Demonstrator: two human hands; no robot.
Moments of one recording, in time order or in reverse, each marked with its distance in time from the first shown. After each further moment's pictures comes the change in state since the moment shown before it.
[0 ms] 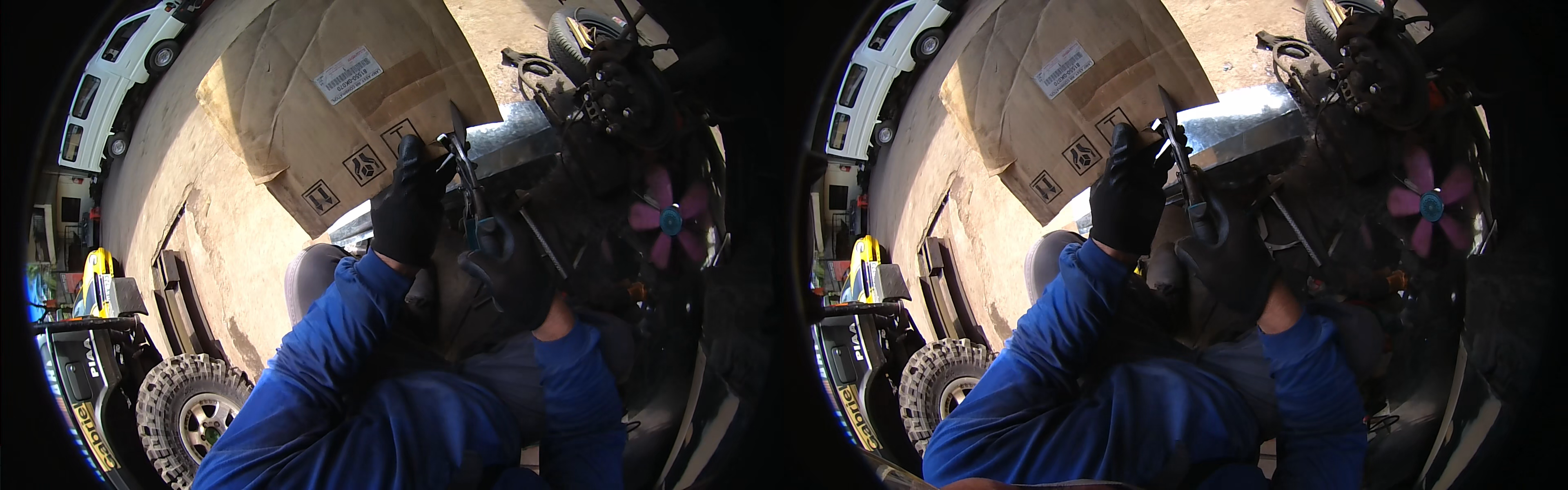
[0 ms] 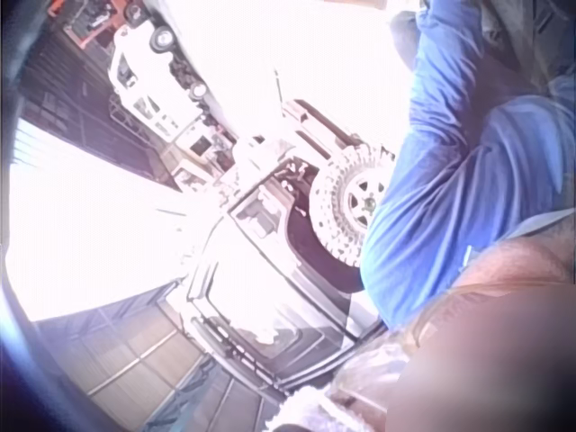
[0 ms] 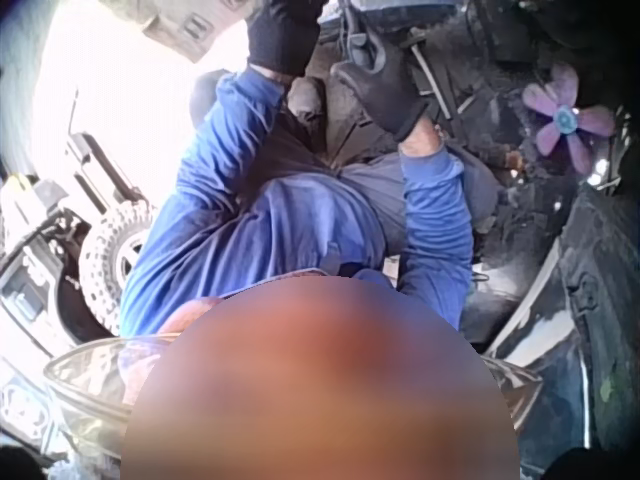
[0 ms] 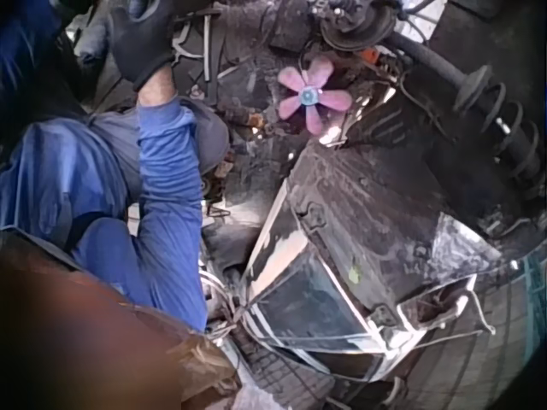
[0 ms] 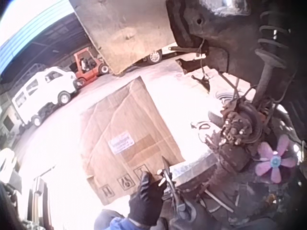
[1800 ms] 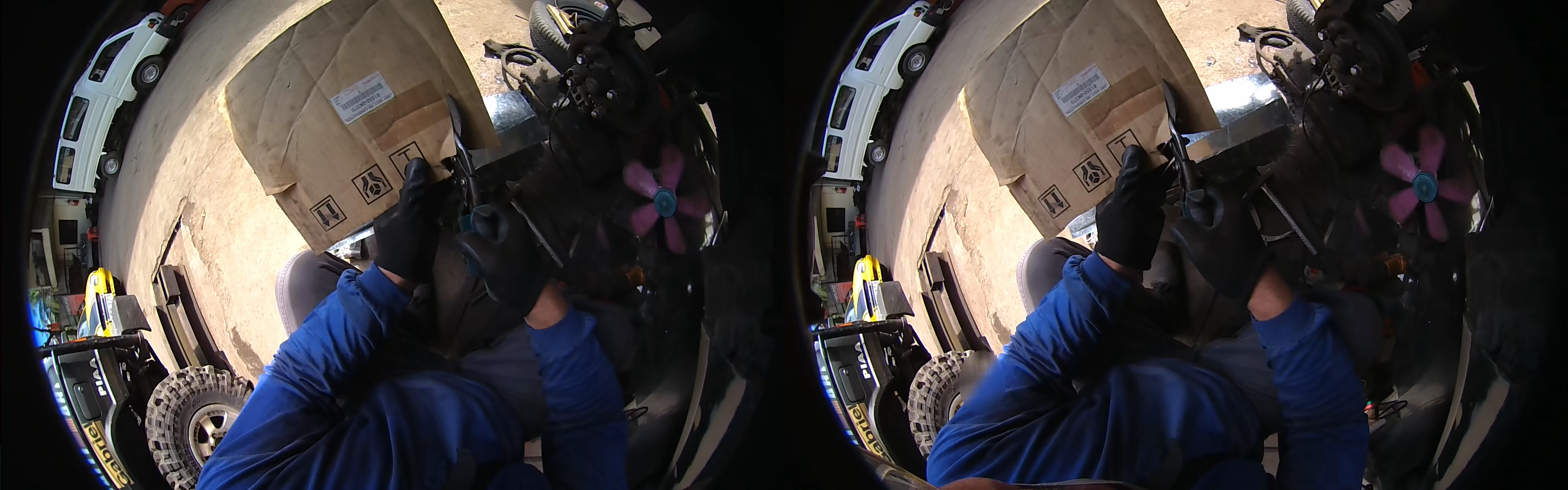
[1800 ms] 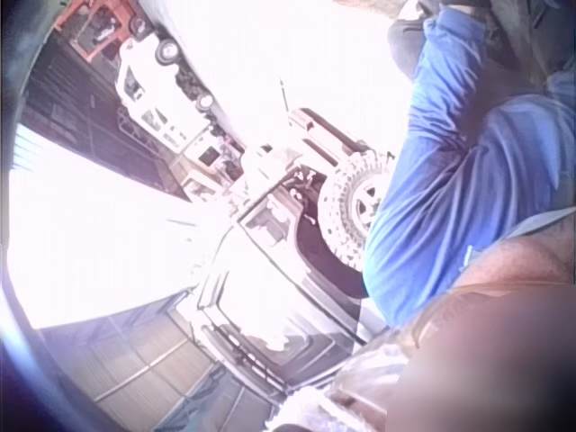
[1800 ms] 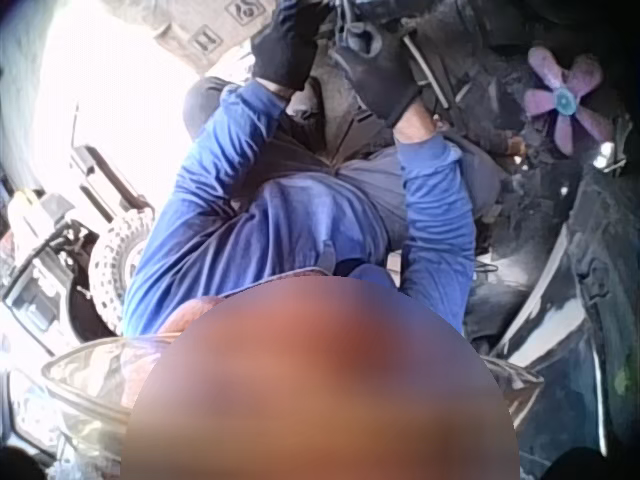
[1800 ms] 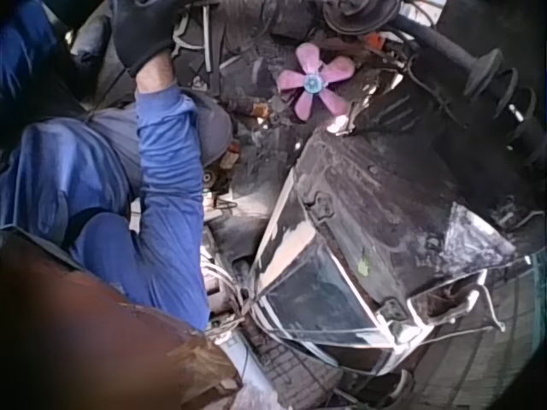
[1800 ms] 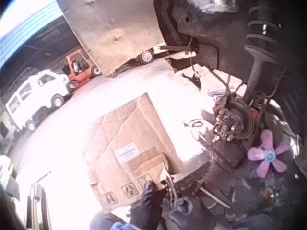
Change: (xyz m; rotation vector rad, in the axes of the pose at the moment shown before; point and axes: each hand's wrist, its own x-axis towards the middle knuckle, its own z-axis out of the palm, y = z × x) left_hand -0.039 -0.002 0.016 0.049 -0.092 0.165; right_hand 0.004 0.021 -0.004 0.022 0.127 0.065
